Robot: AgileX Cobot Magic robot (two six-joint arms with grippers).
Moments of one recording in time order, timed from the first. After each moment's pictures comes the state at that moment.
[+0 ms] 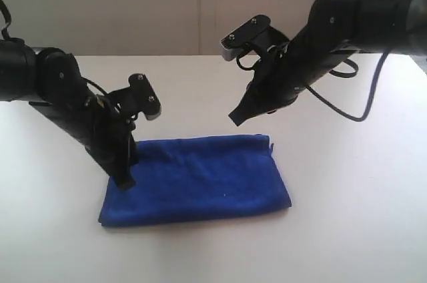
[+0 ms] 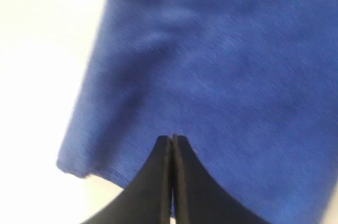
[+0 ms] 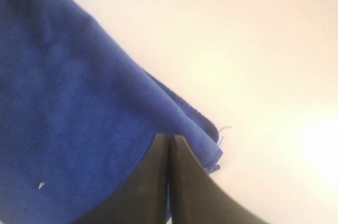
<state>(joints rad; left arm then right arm) -0.50 1.74 -1.07 -0.23 0.53 0.87 0.29 1.80 -1.32 0.22 0.60 -0.54</state>
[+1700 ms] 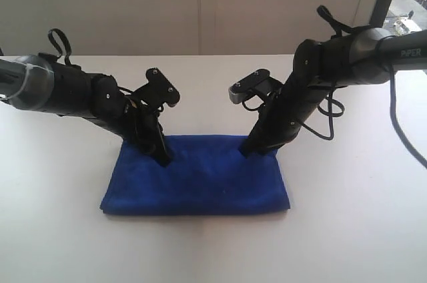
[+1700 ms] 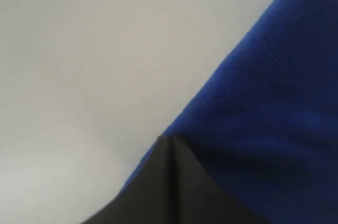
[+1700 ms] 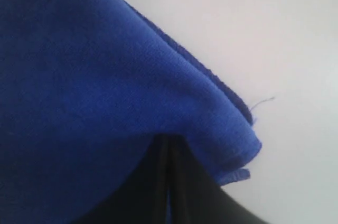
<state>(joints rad) -0.50 2.02 -1.24 -0.23 0.22 0.72 0.21 2.07 -1.38 0.25 0.65 -0.58</state>
